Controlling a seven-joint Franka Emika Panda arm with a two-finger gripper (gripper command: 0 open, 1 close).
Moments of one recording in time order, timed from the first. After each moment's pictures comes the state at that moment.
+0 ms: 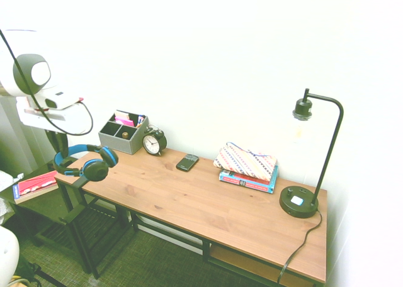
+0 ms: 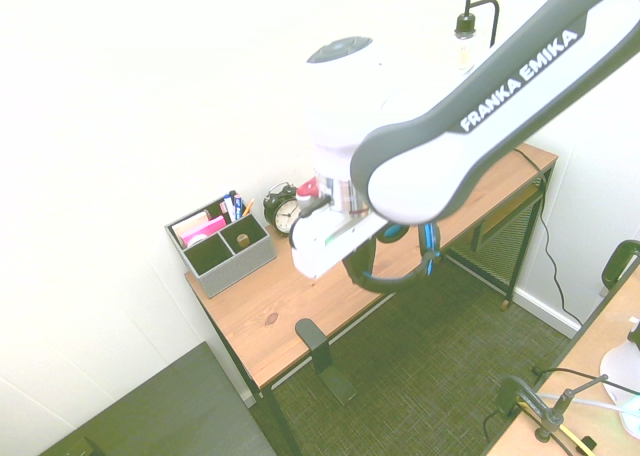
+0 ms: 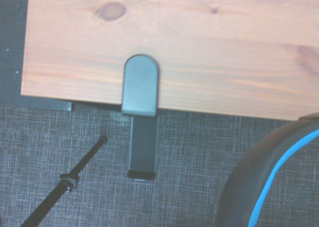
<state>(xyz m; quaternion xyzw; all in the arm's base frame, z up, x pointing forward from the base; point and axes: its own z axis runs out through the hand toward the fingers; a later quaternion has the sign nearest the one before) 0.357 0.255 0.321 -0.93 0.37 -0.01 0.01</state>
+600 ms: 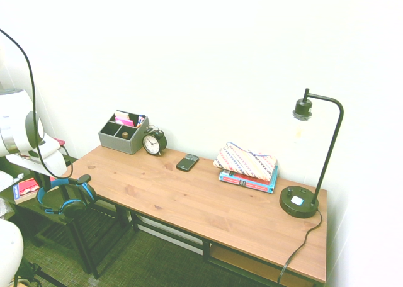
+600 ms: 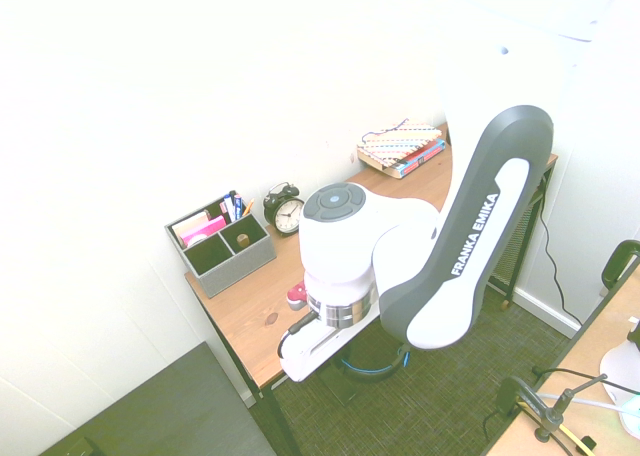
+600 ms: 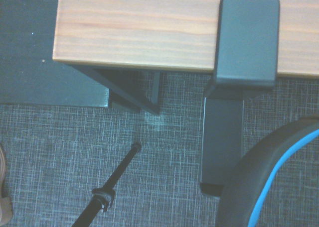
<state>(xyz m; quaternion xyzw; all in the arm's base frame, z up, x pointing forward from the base) 0.340 0.314 0.190 -0.93 0.37 -0.02 0.05</state>
